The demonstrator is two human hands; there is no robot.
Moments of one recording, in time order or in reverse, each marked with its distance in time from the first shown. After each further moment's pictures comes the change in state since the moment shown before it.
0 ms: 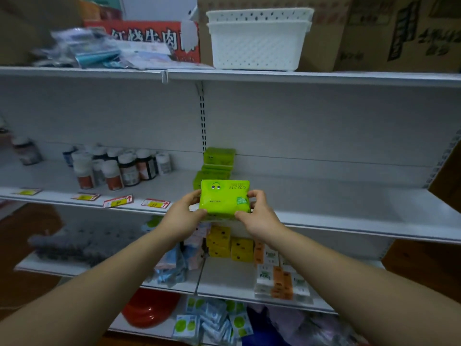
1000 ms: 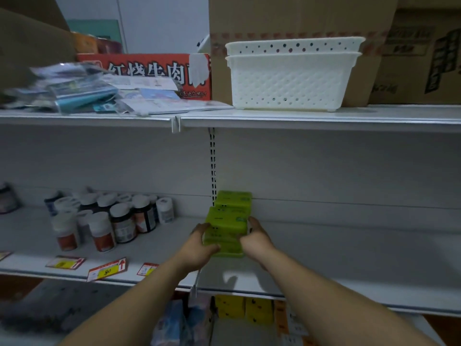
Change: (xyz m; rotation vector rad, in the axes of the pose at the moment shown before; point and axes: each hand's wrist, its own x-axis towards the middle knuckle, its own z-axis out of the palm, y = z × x) left_hand 0.169 -0.043 -0.020 0.166 -0.141 -0.116; right_hand 0.174 -0.020 0.053 0.016 0.032 0.180
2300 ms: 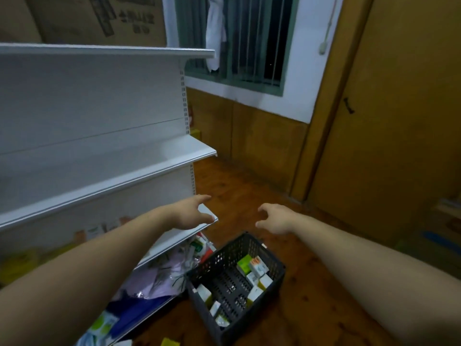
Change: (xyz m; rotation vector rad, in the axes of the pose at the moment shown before) left_hand -0.385 0.251 0.394 0.606 -0.808 0.612; right_hand -0.534 0.311 -0.401 -0.599 0.239 0.558
